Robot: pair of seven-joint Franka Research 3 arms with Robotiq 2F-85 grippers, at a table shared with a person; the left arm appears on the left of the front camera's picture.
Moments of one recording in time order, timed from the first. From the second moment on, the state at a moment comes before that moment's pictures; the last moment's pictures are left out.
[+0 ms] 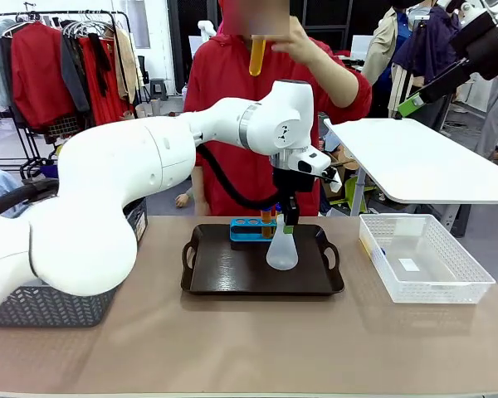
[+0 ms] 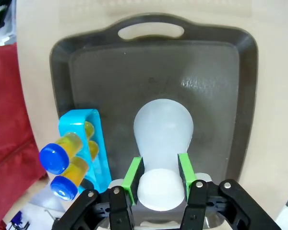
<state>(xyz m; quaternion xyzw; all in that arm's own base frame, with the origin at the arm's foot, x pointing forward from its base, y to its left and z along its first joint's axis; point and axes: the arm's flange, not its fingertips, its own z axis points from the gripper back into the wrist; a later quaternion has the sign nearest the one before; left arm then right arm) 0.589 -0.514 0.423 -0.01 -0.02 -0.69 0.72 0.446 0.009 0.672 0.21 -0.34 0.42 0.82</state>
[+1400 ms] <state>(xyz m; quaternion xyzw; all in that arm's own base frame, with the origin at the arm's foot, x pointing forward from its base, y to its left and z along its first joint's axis) 0.570 -0.509 0.503 0.00 -0.05 -0.68 0.73 0.446 0.009 0.672 0.21 -0.34 0.42 0.82</state>
